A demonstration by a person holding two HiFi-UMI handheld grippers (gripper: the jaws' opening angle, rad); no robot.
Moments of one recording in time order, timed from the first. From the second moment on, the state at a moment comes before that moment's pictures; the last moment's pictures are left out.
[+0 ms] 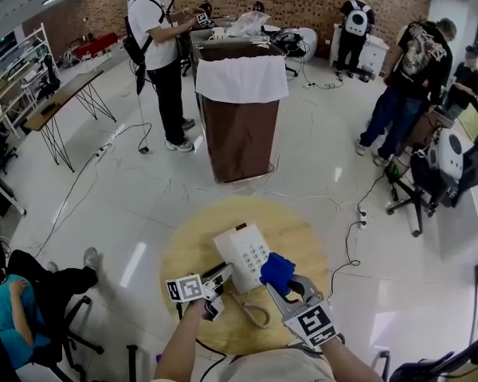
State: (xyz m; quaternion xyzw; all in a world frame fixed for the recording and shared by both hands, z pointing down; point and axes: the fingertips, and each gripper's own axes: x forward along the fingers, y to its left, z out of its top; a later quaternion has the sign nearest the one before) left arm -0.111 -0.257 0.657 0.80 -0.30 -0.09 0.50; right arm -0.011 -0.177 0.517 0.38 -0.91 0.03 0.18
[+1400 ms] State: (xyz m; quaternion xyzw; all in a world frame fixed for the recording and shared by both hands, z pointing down) left arm -0.075 -0.217 0.540 0.87 -0.26 -0.12 0.41; right arm -0.032 -0.181 0.444 0.35 -0.93 -0.03 0.11
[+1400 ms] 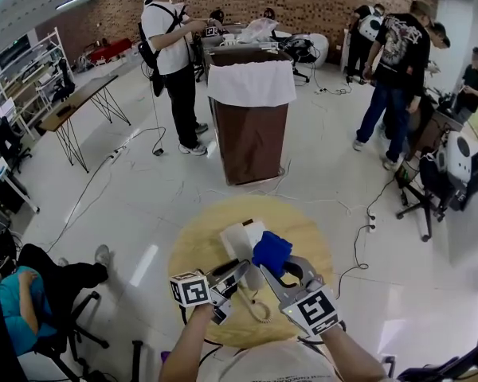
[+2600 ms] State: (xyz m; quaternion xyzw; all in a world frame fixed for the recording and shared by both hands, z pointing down) left arm -0.058 -0.163 0.441 0.90 -0.29 -0.11 0.29; right arm -0.057 -0.172 0.349 0.33 -0.94 -0.10 0.03
